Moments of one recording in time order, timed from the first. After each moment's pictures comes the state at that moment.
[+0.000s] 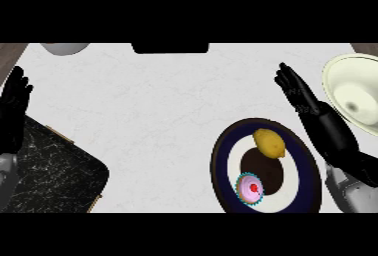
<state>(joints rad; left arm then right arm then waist) -0.21 0.55 -0.02 -1.43 0.18 0.33 0.09 -0.26 -0.43 0.24 -1.69 -0.19 -0.01 -0.12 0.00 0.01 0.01</state>
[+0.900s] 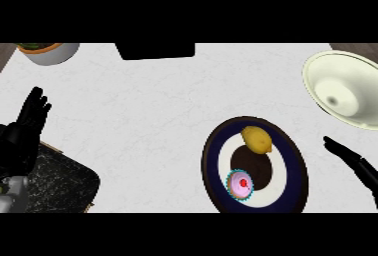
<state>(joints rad) -0.07 0.48 -0.04 -1.53 0.20 0.28 0.08 0.32 -0.63 0.20 -2.17 0.29 -0.24 0.15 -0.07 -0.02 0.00</state>
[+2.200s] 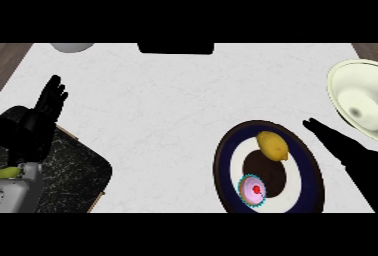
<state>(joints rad) -0.17 0.42 -0.04 -1.51 0.15 0.20 0.10 -0.11 -0.76 0.29 -2.26 0.17 0.28 0.93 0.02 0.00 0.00</state>
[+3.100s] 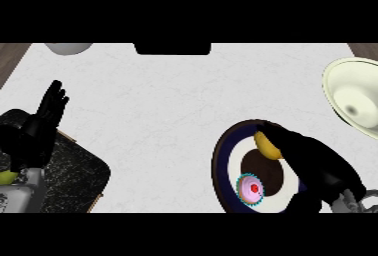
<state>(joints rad) -0.13 0.38 -0.02 -1.53 0.11 0.20 0.10 -0.34 -0.64 0.53 -1.99 0.15 0.40 0.99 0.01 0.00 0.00</state>
